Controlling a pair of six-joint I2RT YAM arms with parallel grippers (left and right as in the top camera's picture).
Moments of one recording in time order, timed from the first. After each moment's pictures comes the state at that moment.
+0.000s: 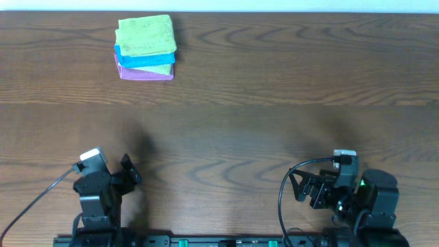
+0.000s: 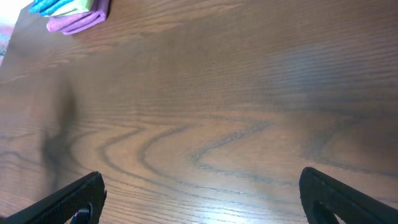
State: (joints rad) left arm 0.03 0.28 0.31 -0.70 -0.20 -0.31; right arm -0.06 0.39 0.52 -0.93 -0.45 0.26
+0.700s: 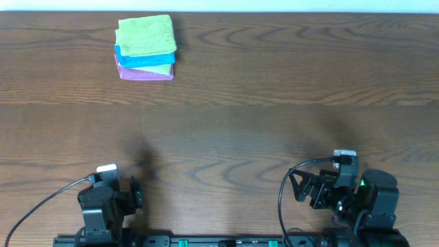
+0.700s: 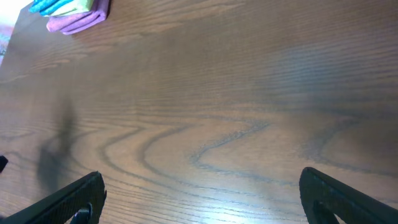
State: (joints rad) left arm 0.03 0.09 0.30 -0.96 -0.17 -0.04; right arm -0.06 0.39 0.52 -0.93 -0.45 0.26
